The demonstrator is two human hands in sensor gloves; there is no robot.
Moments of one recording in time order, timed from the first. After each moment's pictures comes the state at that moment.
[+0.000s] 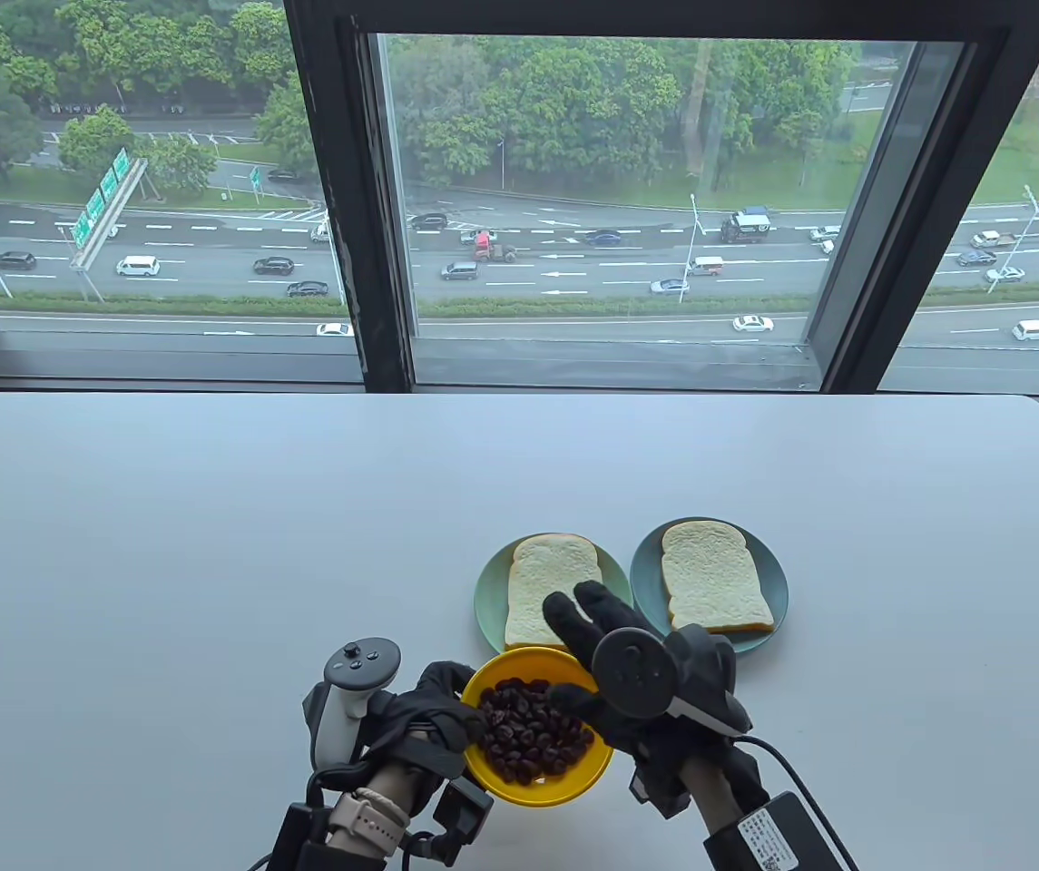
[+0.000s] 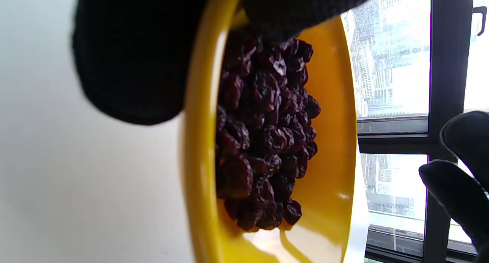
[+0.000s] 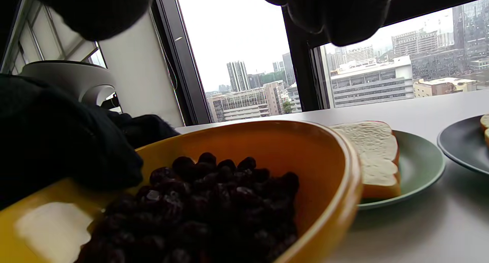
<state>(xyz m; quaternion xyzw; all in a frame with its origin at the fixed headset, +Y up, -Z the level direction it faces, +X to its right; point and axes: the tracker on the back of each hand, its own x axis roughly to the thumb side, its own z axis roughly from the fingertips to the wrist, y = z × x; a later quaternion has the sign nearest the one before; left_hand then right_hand) -0.154 -0.763 -0.311 -0.31 0.10 0.55 0.77 0.066 -0.657 -0.302 0.25 0.00 0.96 0.14</state>
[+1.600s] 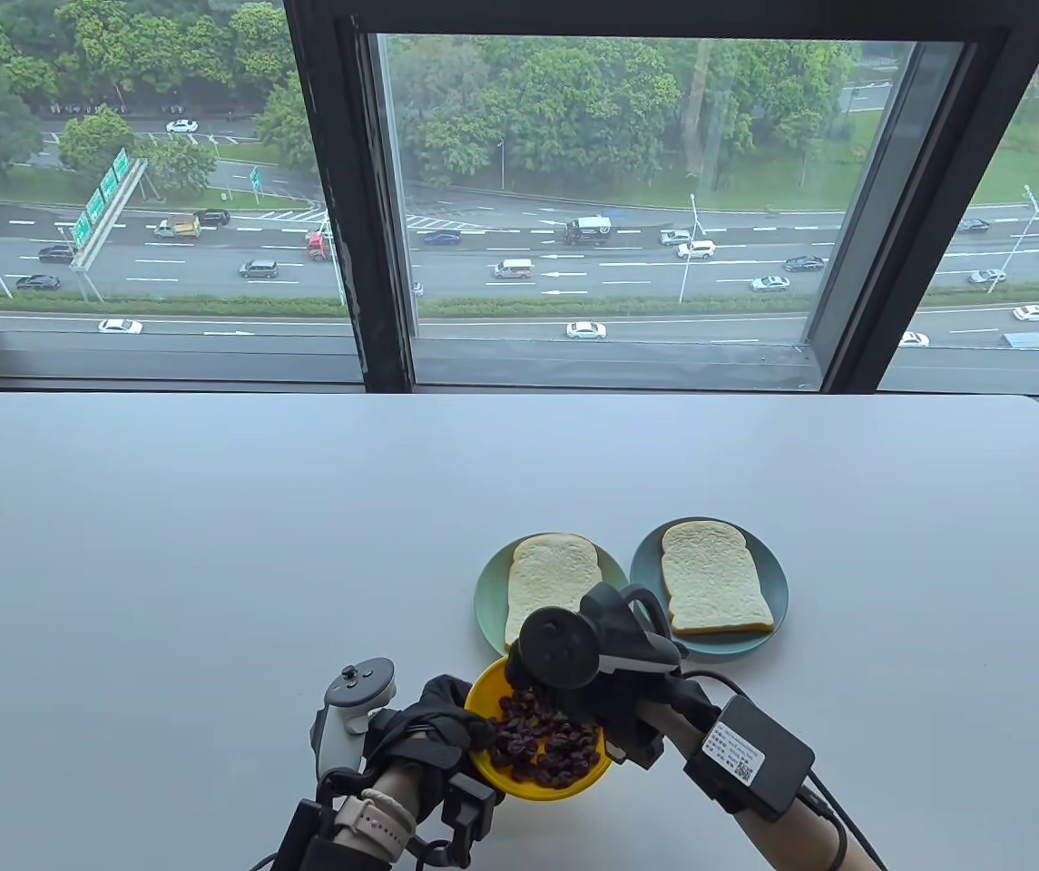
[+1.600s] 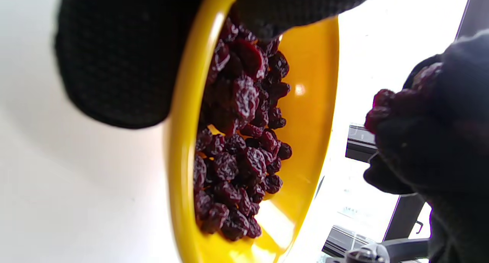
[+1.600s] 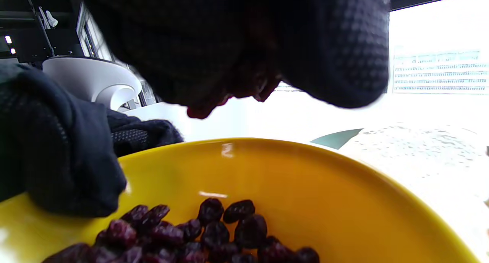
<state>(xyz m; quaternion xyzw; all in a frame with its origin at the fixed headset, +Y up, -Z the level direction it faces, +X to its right) -0.149 -0.787 -0.304 -0.35 0.12 0.64 0.68 0.030 -0.656 -0.364 0.34 0.04 0.93 0.10</state>
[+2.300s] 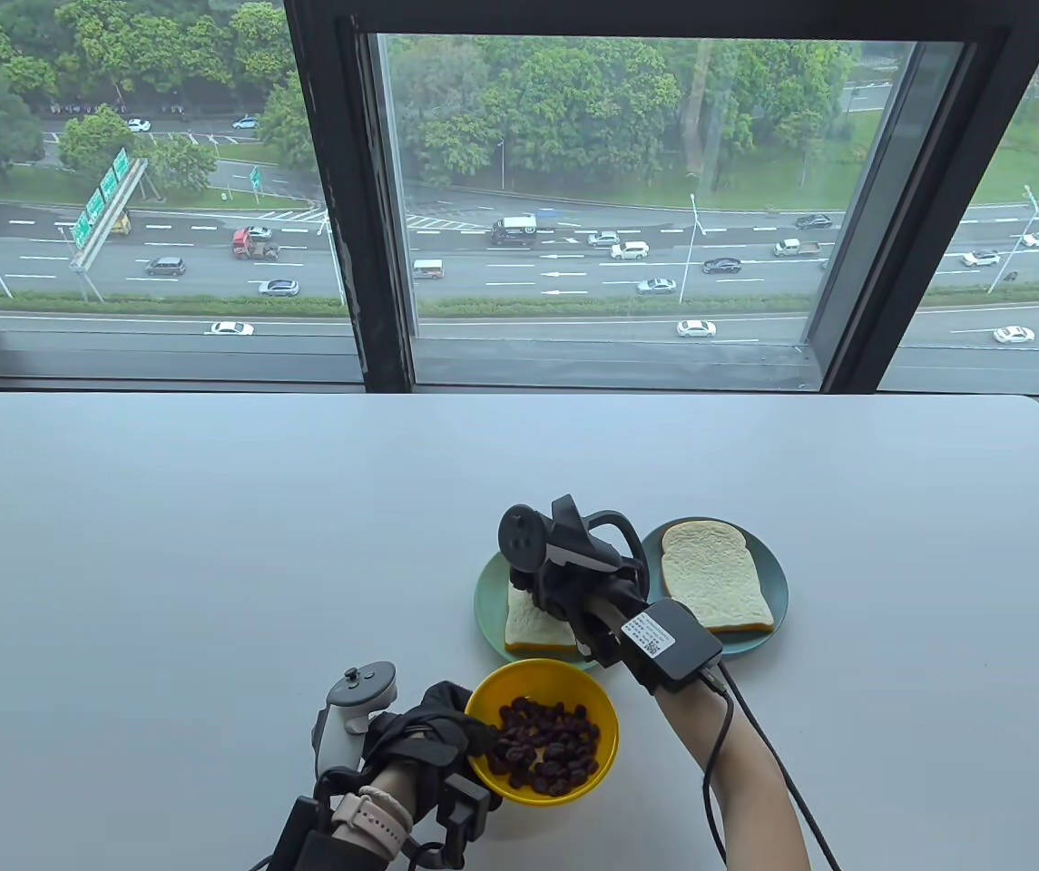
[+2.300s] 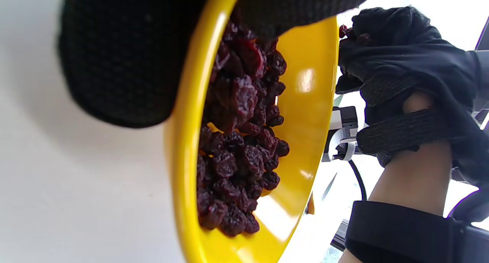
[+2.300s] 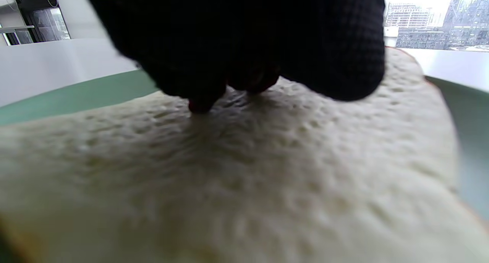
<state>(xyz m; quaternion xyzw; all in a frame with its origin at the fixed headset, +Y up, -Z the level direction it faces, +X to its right) -0.149 -0.793 -0.303 -0.38 0.12 0.63 0.66 0.022 -0.739 -0.484 0.21 0.08 0.97 0.01</state>
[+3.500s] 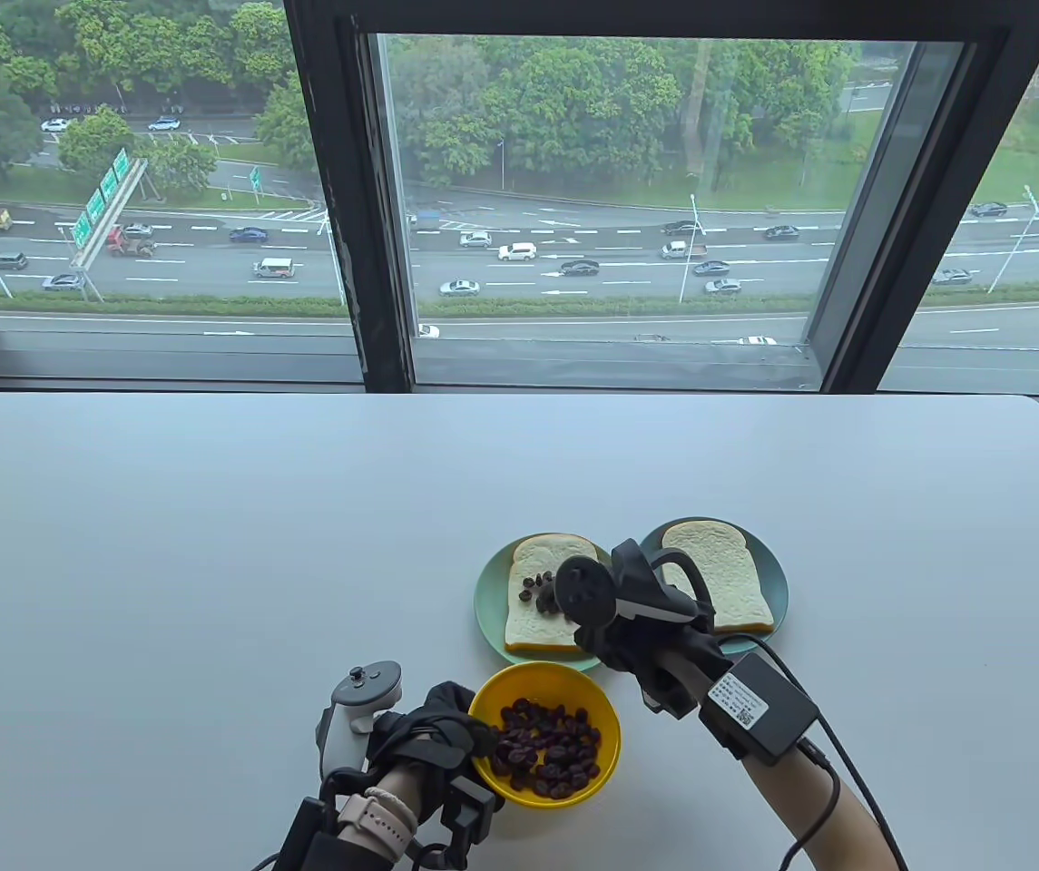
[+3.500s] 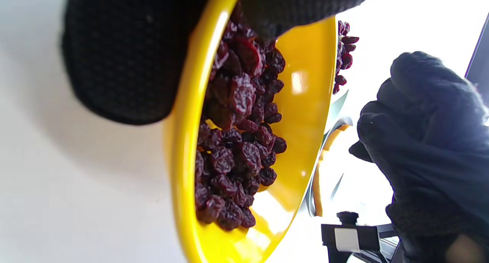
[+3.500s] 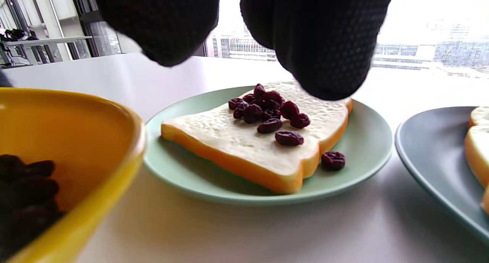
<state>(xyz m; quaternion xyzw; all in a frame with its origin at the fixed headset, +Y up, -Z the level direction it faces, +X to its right) -0.147 -0.797 -0.306 -0.37 0.13 0.62 0.68 0.071 -0.696 -0.399 0.28 0.07 0.96 0.02</state>
